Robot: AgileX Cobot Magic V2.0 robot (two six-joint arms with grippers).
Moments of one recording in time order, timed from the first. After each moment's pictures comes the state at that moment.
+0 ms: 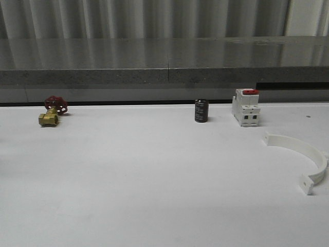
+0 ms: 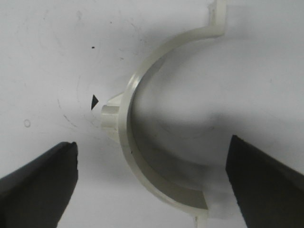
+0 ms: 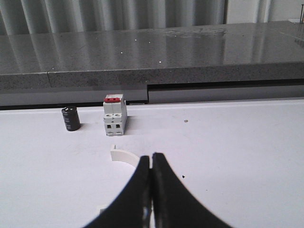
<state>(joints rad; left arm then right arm) 0.19 1.89 -1.29 0.03 0.84 0.16 0.03 -0.01 0.03 0.02 0.09 0.06</state>
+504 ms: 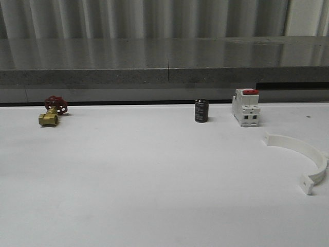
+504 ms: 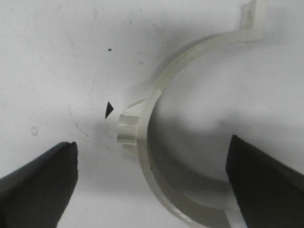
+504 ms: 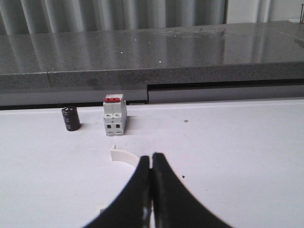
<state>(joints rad) 0.22 1.93 -1.29 0.03 0.80 0.16 0.03 -0.01 0.03 0.02 0.09 0.06</state>
